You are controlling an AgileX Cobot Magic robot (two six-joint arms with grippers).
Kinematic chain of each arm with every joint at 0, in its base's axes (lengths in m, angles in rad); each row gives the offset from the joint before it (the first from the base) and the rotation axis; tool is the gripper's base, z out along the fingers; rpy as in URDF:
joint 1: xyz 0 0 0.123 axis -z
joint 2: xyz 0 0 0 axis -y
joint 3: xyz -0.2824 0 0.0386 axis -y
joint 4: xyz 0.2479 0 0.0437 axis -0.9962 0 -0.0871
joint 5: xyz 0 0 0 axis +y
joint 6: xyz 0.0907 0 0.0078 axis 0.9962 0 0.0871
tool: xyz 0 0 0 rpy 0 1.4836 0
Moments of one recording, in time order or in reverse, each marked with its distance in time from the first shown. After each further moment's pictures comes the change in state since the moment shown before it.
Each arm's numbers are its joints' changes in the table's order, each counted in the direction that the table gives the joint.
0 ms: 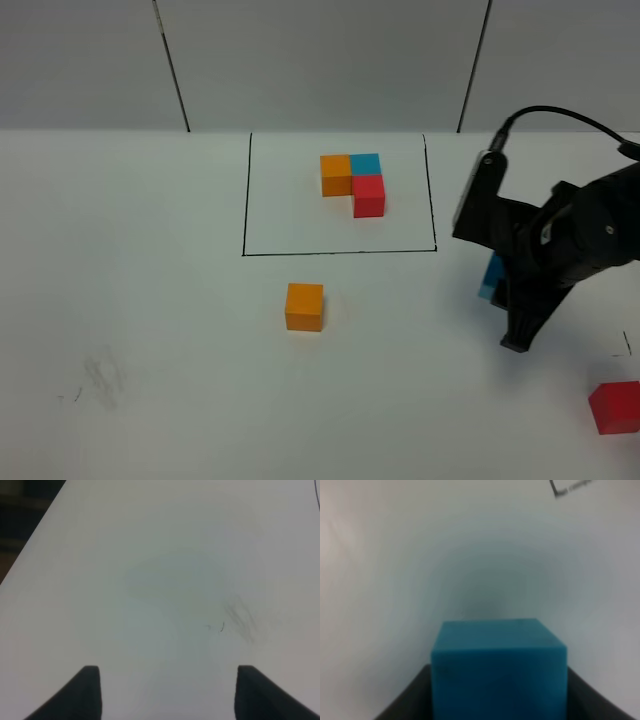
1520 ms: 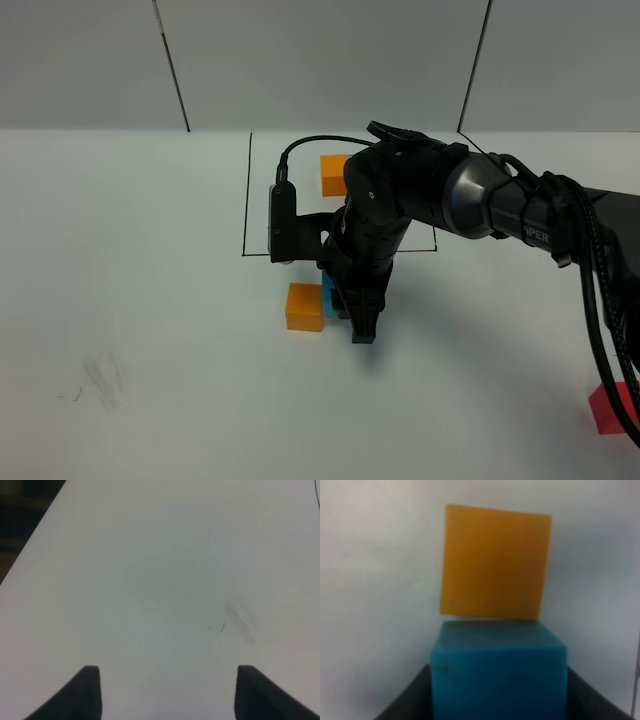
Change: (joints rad) left arm 0.000 0.000 0.000 -0.001 0.000 0.000; right arm -0.266 -0.466 0.591 -0.092 0.299 -0.168
